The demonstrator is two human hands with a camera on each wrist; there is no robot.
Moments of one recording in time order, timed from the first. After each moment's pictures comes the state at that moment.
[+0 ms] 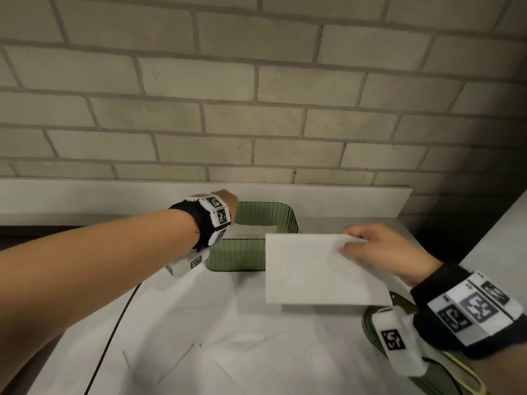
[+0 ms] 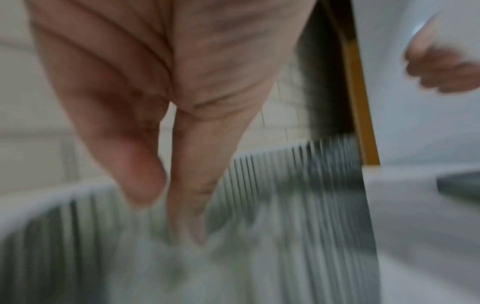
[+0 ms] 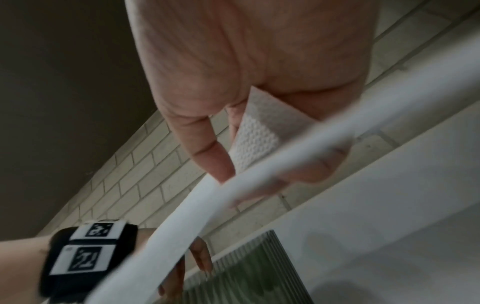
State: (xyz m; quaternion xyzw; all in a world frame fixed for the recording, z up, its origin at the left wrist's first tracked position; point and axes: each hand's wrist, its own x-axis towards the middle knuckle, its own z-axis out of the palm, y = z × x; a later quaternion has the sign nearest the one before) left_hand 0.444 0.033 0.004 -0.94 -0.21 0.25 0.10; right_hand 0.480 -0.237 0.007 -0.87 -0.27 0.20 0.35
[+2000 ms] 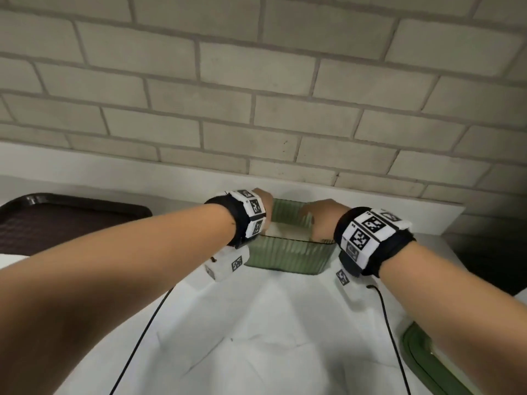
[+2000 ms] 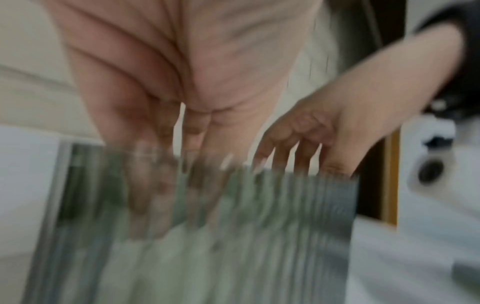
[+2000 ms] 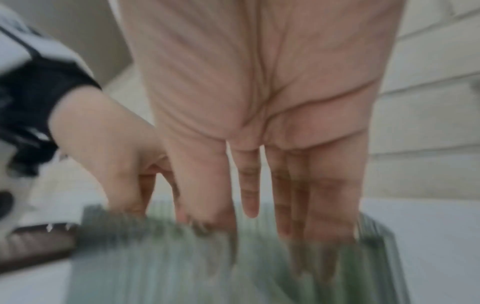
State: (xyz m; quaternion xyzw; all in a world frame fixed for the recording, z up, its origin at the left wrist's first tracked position) left_hand 0.423 0.054 -0.009 -0.97 -0.20 0.11 -0.05; right_hand 0.518 -0.071 -0.016 -0.90 -0.41 0.13 -0.08
